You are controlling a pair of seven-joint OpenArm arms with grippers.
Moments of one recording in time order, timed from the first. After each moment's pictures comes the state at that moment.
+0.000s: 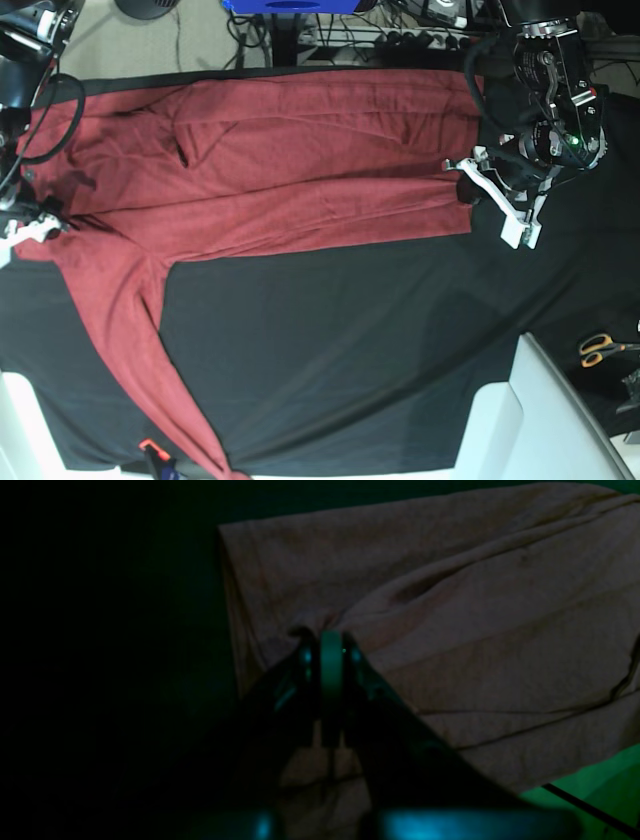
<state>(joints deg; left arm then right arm) 11.1 -10.1 -21.5 92.8 -25.3 -26.0 57.3 5.4 15.4 30.3 58.4 17.0 17.0 -39.1</state>
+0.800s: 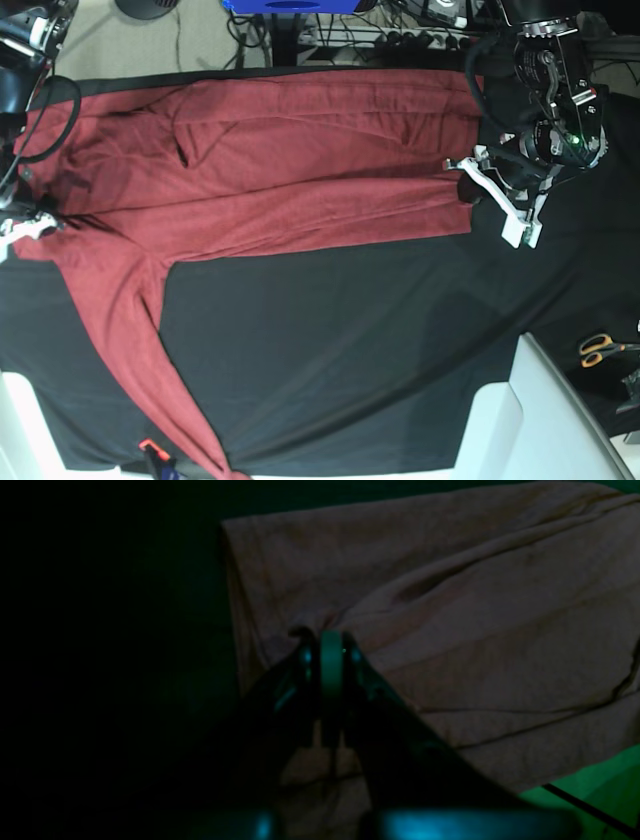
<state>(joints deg) 11.2 -10.1 -21.6 92.8 -25.3 -26.0 57.3 6.7 17.0 30.1 53.7 16.8 17.0 -37.2</state>
